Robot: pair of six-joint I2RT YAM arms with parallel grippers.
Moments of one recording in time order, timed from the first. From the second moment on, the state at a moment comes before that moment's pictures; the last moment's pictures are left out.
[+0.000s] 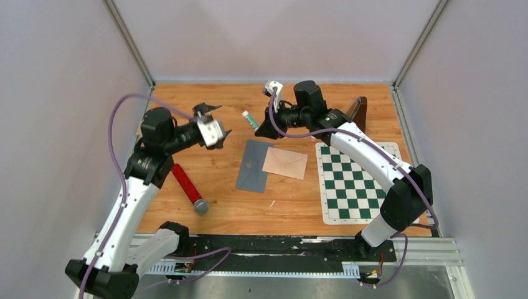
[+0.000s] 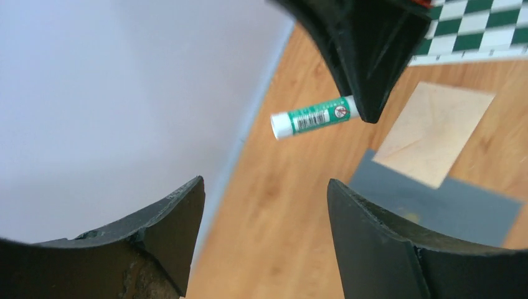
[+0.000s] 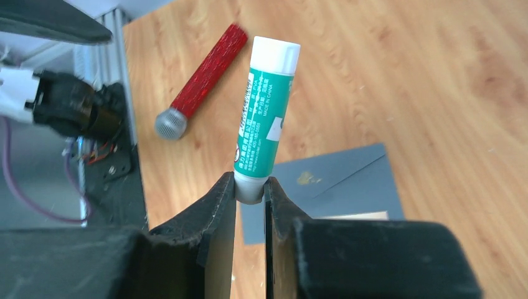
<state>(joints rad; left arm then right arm) -0.27 0.98 1.10 -0.32 0.63 0.64 0.63 1.59 1.45 -0.28 -0.64 -0.02</state>
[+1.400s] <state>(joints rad) -0.57 1.30 1.27 -0.41 0.37 1.19 0.50 1.68 1.71 -0.62 -0.84 -0.06</state>
